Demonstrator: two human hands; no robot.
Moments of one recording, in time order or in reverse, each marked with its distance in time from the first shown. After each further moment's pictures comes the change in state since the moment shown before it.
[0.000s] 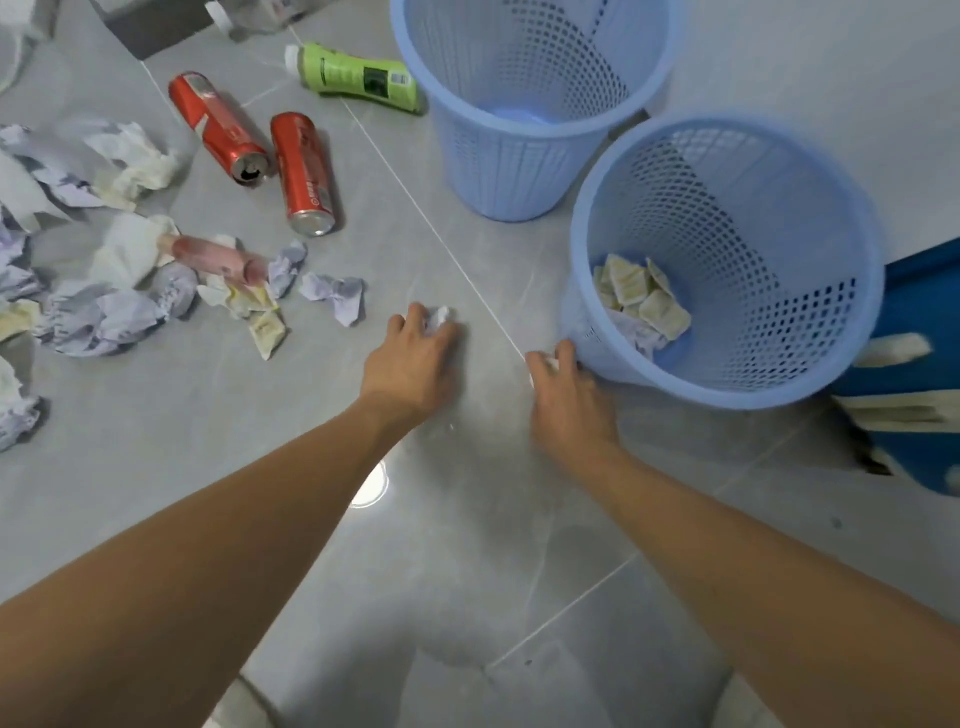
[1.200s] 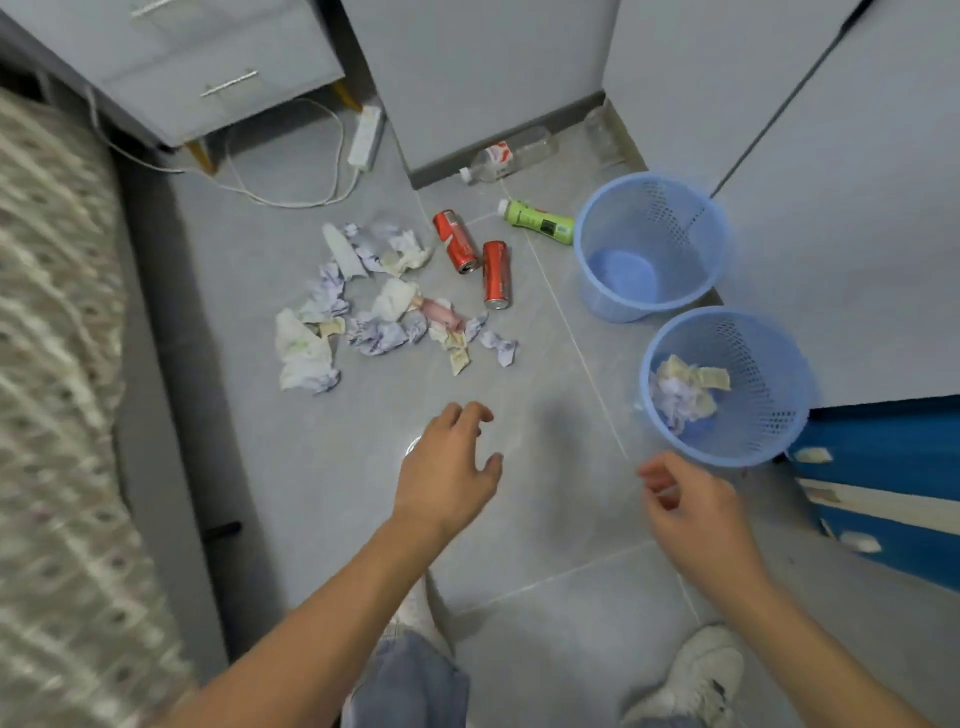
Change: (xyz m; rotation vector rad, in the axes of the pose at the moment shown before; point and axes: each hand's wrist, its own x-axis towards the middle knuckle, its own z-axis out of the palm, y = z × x) left_hand -0.269 0.027 -0.319 -0.449 0.090 -0.340; right_hand -0.199 -0.039 -0.335 0.672 -0.123 0.075
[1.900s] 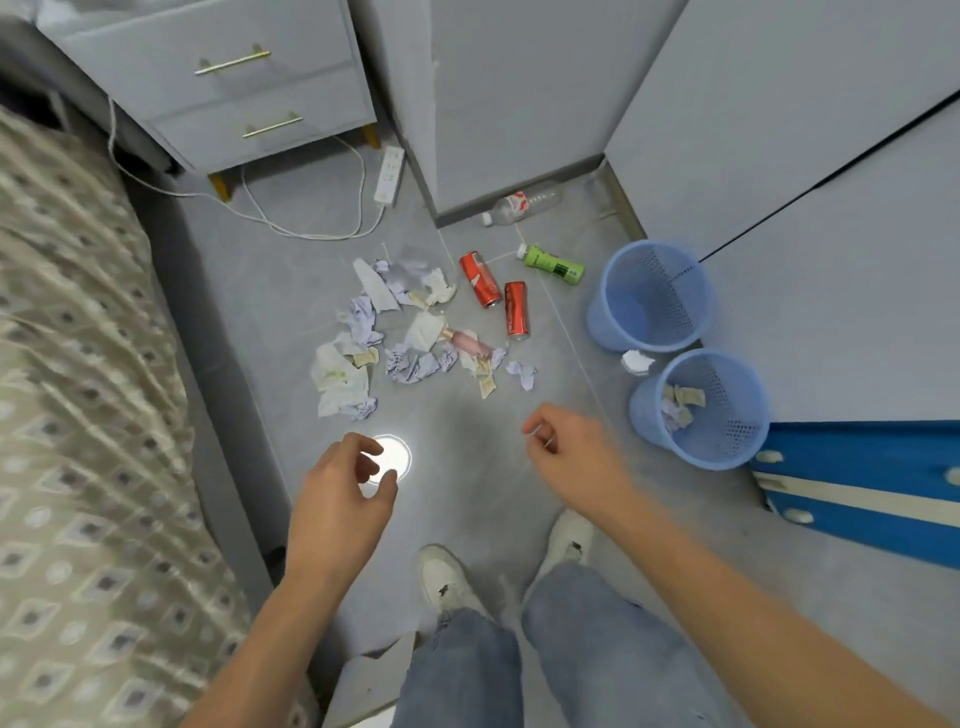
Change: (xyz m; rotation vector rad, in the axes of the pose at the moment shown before) left_hand -0.045 -0.155 -0.248 -0.190 0.101 -0.232; right_hand -0.005 -0.300 0.075 -0.112 -0.111 -0.125
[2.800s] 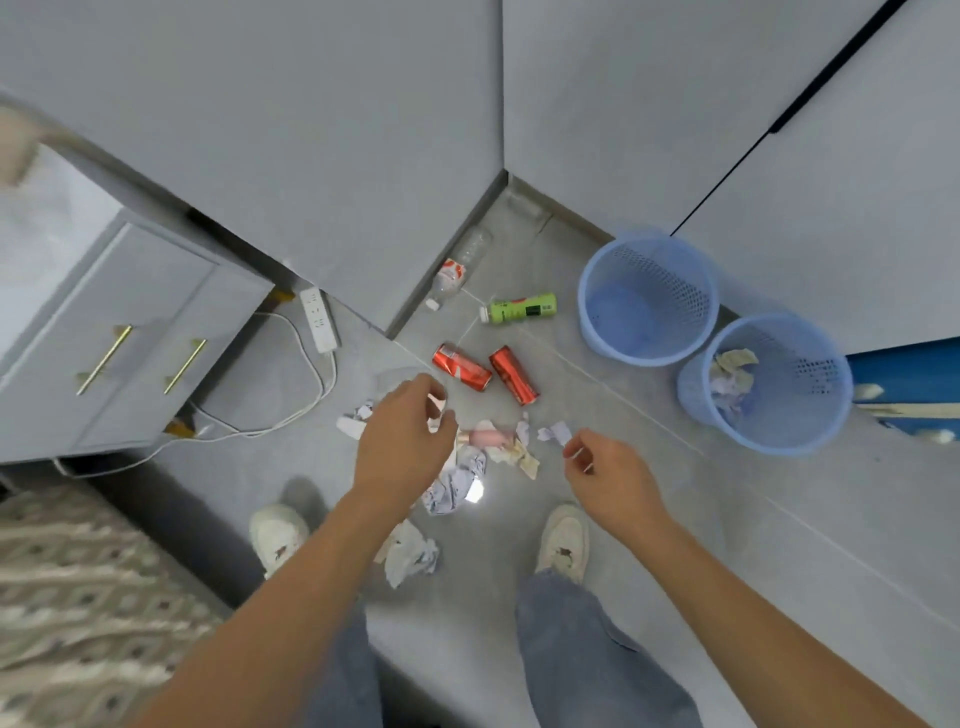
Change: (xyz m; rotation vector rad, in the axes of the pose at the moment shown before) left_hand 0.312 0.202 0.026 0.304 -0.318 0.483; right_hand 0.170 0.024 -0.011 0.278 0.223 0.492
